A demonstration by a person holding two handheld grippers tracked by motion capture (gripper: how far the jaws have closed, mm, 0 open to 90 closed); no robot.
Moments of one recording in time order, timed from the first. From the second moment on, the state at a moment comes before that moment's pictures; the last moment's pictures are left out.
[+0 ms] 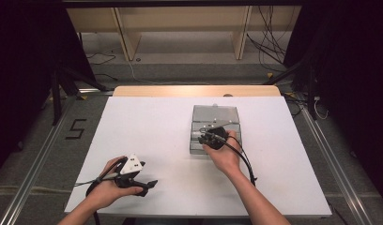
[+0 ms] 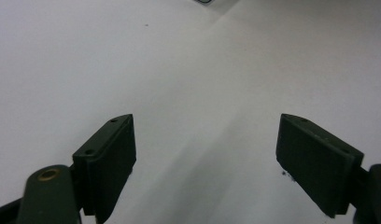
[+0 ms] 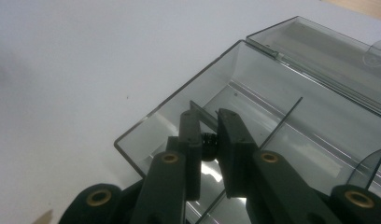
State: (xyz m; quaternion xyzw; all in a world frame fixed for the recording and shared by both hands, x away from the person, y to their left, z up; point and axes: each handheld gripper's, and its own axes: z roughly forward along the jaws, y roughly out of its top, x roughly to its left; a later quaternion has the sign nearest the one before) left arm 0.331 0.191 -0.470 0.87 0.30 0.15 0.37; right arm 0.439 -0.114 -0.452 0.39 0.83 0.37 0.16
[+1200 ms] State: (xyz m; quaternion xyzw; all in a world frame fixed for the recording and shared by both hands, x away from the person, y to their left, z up) left arm 0.331 0.191 -0.469 0.87 0.30 0.15 0.37; right arm 0.450 -0.103 -0.460 0.39 0.84 0.34 0.15
